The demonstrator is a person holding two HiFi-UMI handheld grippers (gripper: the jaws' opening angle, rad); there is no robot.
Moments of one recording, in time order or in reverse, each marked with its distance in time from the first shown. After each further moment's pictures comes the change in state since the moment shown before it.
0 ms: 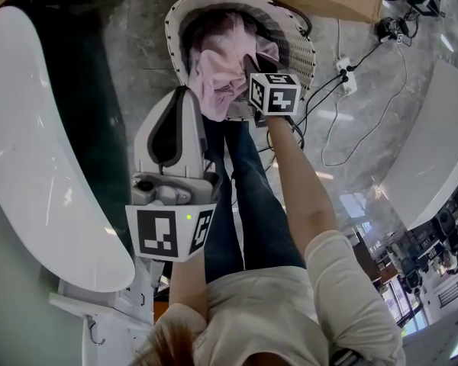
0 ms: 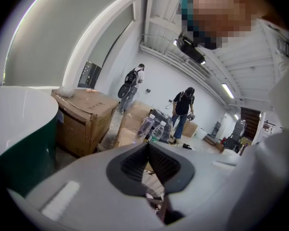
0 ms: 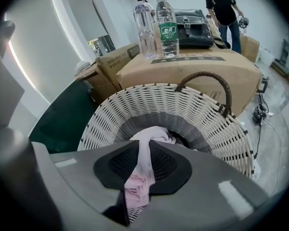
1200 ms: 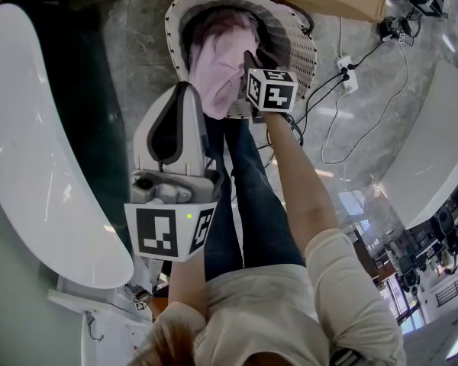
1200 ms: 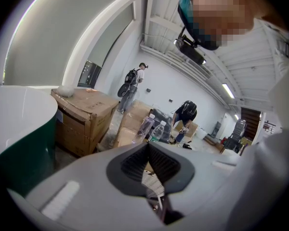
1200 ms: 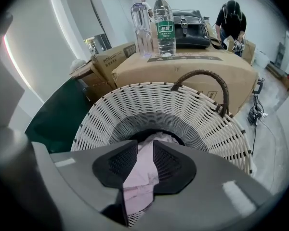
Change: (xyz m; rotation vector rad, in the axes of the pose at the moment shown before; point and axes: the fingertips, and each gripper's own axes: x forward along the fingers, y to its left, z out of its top) left arm 0.006 -0.002 0.002 0.000 0.005 0.001; right arm 0.007 -0.007 -0.001 0.012 0.000 -0.054
